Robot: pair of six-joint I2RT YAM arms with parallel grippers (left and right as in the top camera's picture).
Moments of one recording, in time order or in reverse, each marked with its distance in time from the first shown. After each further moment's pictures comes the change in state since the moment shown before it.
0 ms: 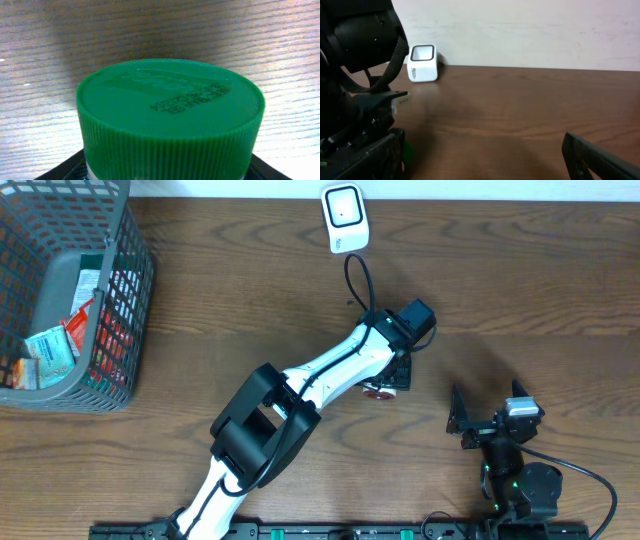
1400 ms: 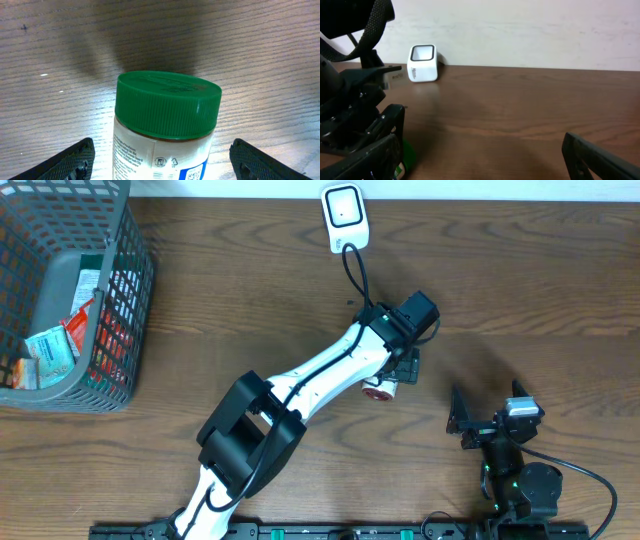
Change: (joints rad) left arm -0.006 -0.076 -0.002 0.008 -0.053 0.028; right arm 0.000 0.000 0.000 0.000 0.000 0.000
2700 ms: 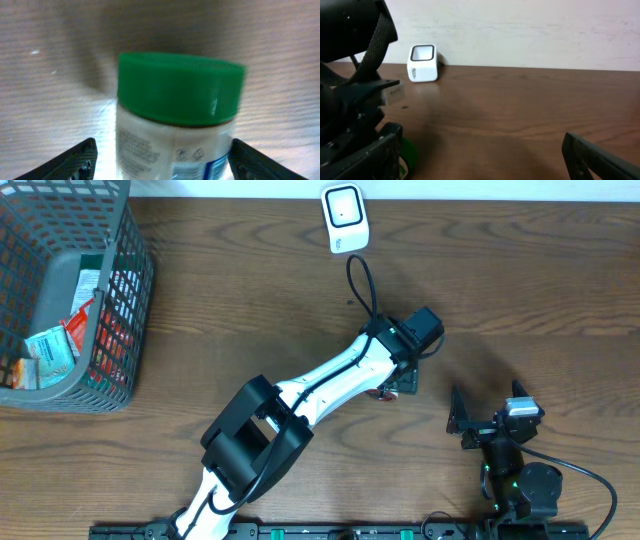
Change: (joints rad) left arm -0.038 0.000 -0.050 0.006 -0.042 -0.062; right arm 0.000 0.000 0.000 0.000 0.000 0.000
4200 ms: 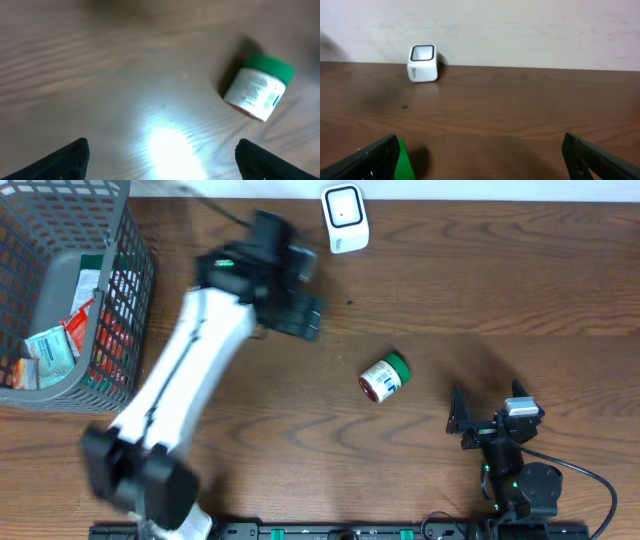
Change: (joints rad) left arm 0.449 -0.343 0.001 -0.203 0.195 0.688; right arm 0.000 0.000 0.000 0.000 0.000 0.000
